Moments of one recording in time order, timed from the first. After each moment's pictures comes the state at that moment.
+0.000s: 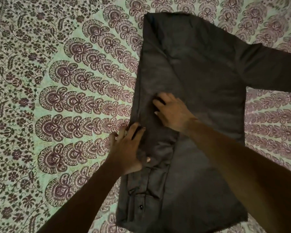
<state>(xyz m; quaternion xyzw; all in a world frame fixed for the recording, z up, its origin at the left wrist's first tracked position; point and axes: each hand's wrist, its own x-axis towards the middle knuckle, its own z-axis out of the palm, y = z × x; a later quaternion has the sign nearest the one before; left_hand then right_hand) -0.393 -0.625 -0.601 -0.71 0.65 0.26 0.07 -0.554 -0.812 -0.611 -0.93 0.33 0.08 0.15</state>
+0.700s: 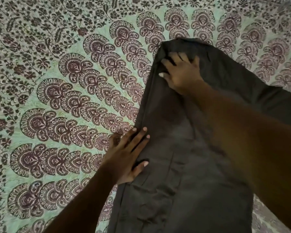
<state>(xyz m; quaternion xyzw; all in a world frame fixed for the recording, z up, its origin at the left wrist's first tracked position) -0.351 -0.710 -0.664 -0.67 0.74 0.10 -0.03 -0.462 -1.040 -0.614 -0.93 0.36 0.08 0.03</state>
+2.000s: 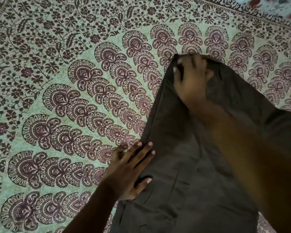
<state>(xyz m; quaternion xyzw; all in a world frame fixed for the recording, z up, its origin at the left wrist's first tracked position) -0.347 -0.711 -0.666 -0.67 0.73 0.13 -0.04 -0.423 -1.037 -0.612 -0.85 0.50 -0.17 0.09</state>
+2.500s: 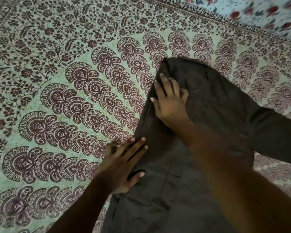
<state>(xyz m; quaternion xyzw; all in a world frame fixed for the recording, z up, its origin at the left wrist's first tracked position) -0.348 -0.708 -0.660 -0.67 0.73 0.13 -0.04 -0.449 -0.962 -0.623 -0.91 0.41 0.00 0.04</state>
